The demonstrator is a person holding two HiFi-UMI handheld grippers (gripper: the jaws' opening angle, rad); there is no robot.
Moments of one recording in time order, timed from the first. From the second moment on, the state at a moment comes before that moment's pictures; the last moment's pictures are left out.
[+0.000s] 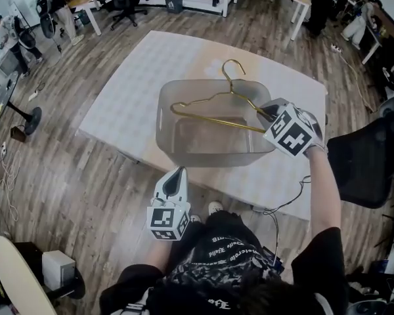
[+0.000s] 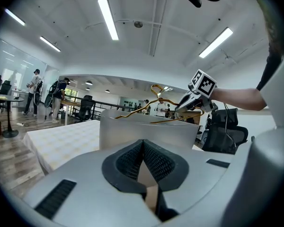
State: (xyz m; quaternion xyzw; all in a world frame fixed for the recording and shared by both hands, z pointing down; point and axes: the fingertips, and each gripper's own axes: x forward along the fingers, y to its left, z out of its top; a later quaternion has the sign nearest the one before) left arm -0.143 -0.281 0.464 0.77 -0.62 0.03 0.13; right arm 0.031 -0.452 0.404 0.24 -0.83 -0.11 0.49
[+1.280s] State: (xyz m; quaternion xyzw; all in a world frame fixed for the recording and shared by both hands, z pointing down) left arm -0.168 -0.291 0.475 0.70 -0.69 0.01 0.16; right arm -0.020 -0.471 0.503 0.10 -0.79 -0.09 0.60
